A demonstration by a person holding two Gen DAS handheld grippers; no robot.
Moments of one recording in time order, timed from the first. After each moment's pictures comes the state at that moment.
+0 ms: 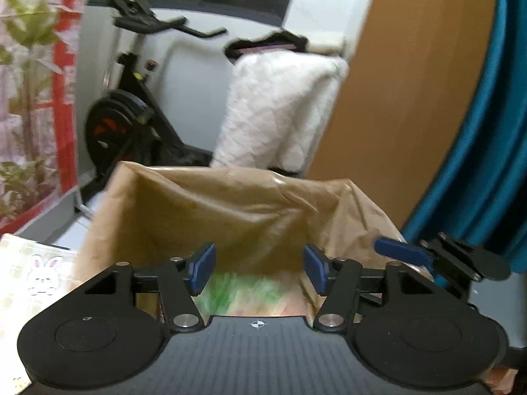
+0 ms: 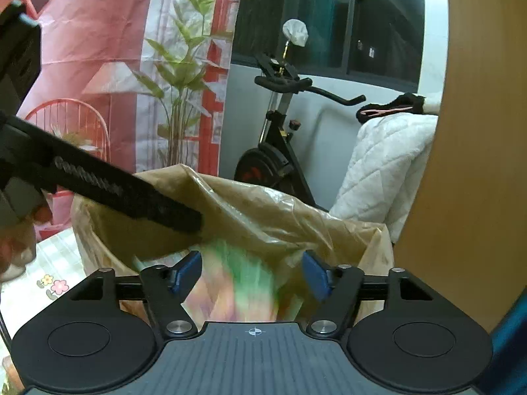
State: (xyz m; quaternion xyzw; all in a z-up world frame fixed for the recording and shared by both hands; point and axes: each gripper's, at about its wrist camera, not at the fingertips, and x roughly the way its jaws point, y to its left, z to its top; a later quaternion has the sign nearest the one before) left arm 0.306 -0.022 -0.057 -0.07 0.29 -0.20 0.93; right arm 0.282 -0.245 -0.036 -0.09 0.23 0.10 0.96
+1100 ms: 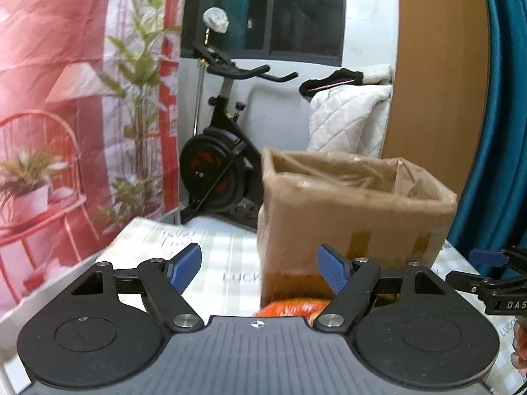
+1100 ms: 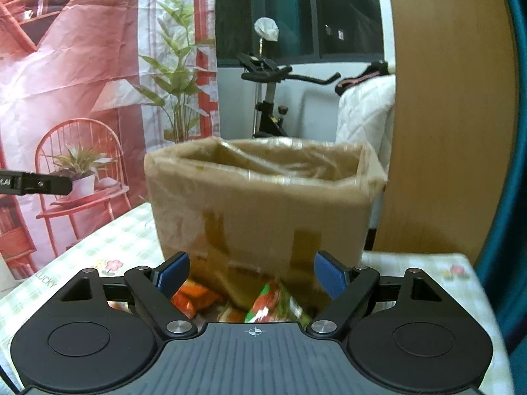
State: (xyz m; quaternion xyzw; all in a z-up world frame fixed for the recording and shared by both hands) left arm 0.129 0.066 -0.067 -0.01 0.22 -0.06 0.97; right arm 0.122 -0.236 -0.073 0.00 0.24 0.07 0.97
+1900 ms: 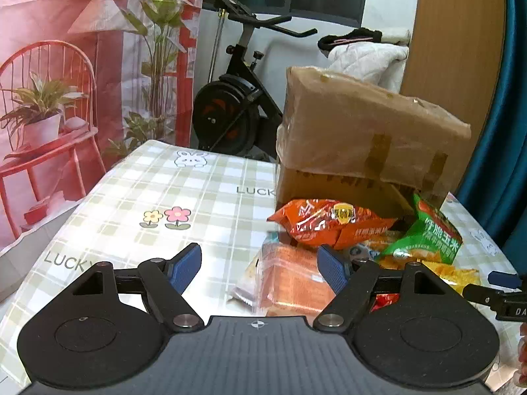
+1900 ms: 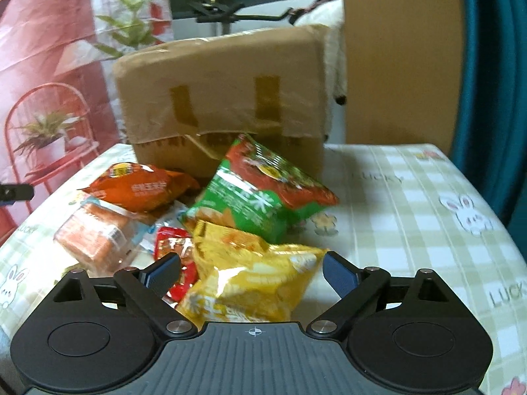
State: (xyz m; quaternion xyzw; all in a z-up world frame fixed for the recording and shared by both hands) left arm 0.090 0.086 -0.147 -0.04 0.29 -0.04 0.96; right arm 0.053 -0.241 -0.168 0.05 0.32 0.00 0.94
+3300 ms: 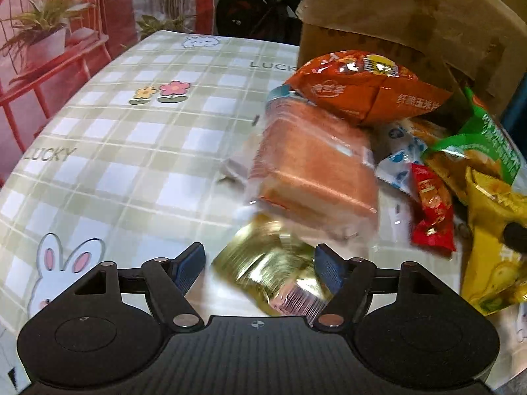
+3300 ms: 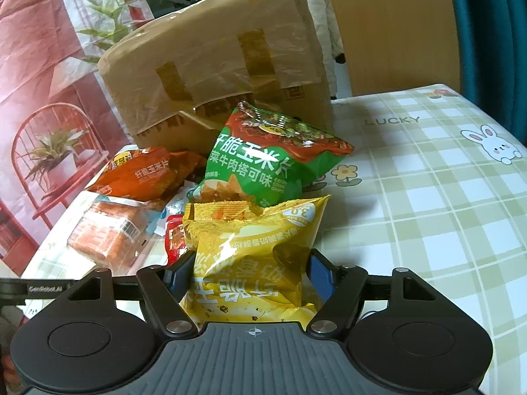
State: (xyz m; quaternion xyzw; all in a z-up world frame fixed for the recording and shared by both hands) left arm 0.113 0.065 -0.225 -0.04 0.46 0.00 0.89; right arm 0.056 -0.243 -0.199 0.15 0.35 0.02 0.92
